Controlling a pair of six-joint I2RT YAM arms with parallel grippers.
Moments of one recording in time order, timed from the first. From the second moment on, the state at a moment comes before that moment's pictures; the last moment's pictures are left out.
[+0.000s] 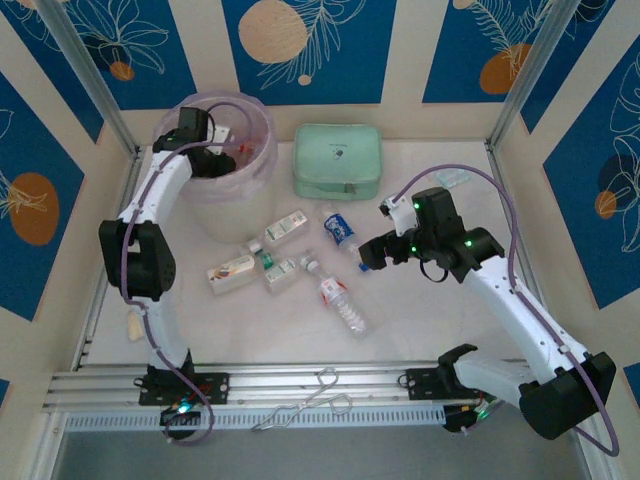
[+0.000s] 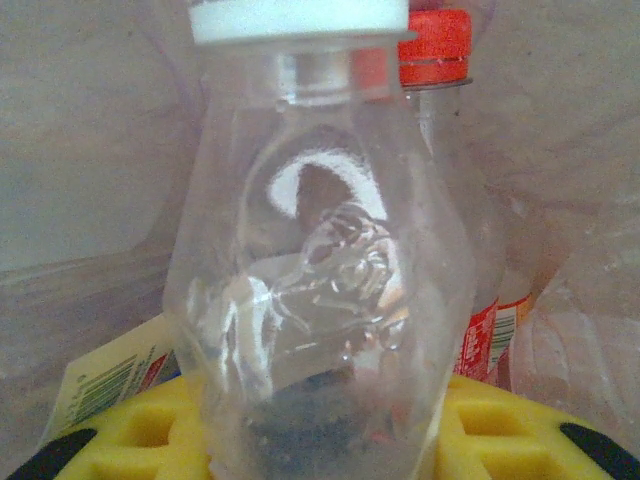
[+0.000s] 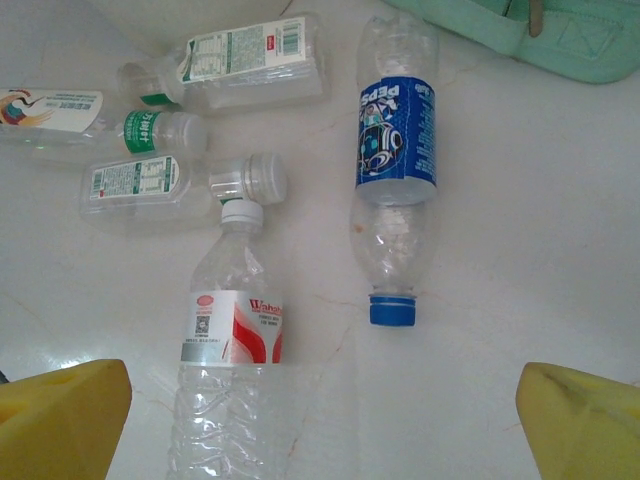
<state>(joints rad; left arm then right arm) -0.10 1.98 1.84 -0.83 0.09 0.13 0.42 1.07 1.04 -0.81 -0.25 0.01</state>
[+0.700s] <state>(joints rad) -0.09 1.96 1.87 -0.87 0.09 0.14 0.44 1.07 1.01 -0.83 -0.22 0.02</state>
